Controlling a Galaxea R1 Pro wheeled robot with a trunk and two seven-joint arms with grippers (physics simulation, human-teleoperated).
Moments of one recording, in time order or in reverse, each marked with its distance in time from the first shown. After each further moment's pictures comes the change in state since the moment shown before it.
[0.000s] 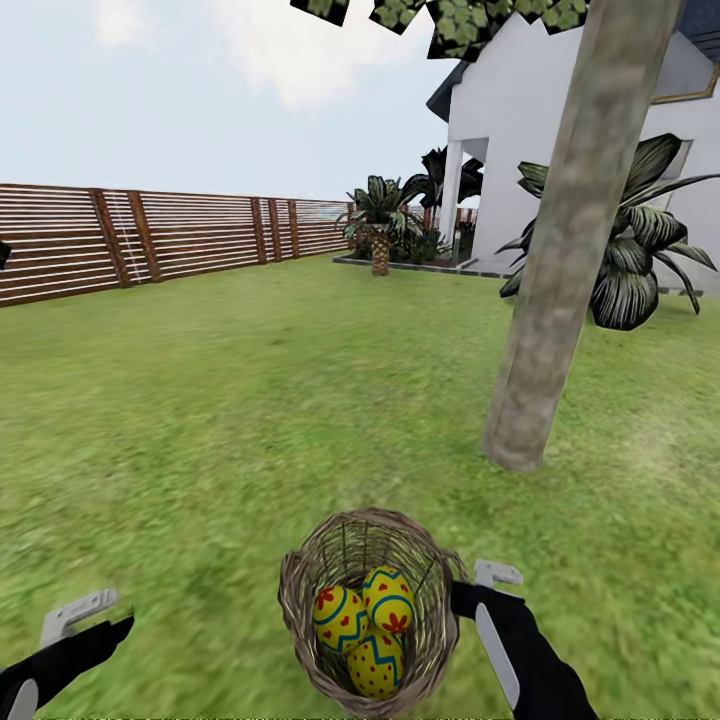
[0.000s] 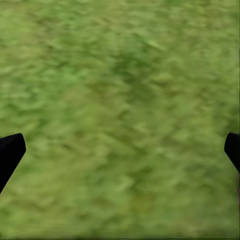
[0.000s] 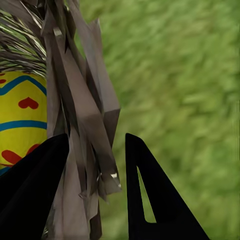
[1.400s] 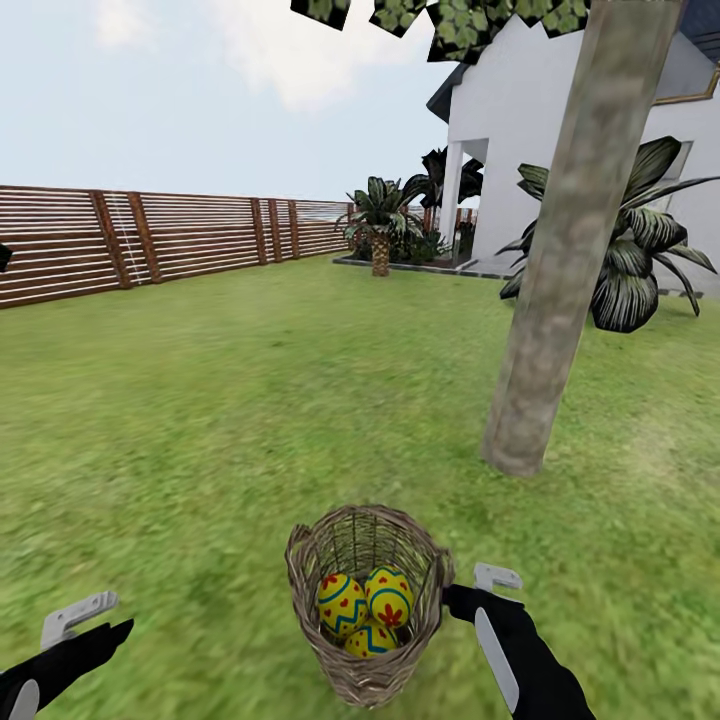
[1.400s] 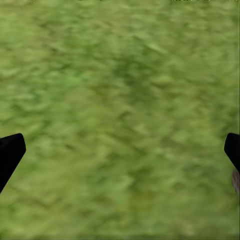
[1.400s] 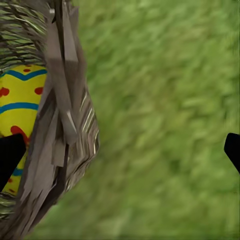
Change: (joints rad) left arm -0.002 -0.001 0.000 0.008 -0.001 0.005 0.011; right arm 0.001 0.001 -0.002 0.027 -0.001 -0.032 0.001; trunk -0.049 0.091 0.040
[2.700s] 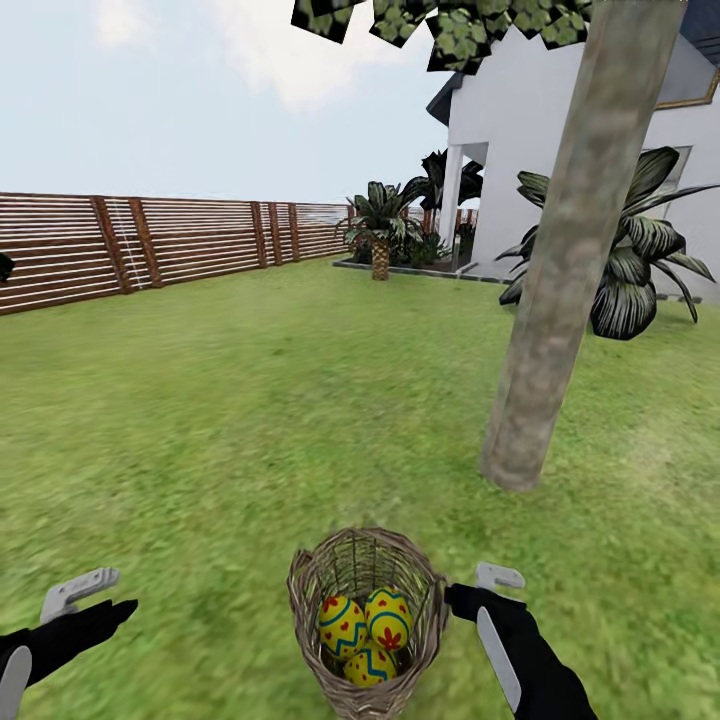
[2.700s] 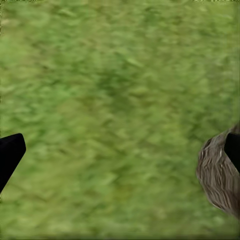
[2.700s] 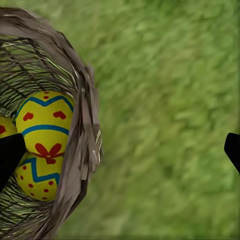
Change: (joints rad) left arm -0.013 0.000 -0.001 -0.204 0.008 0.254 -0.005; right arm 0.000 -0.004 -0.006 -0.004 0.000 0.000 -0.001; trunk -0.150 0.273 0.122
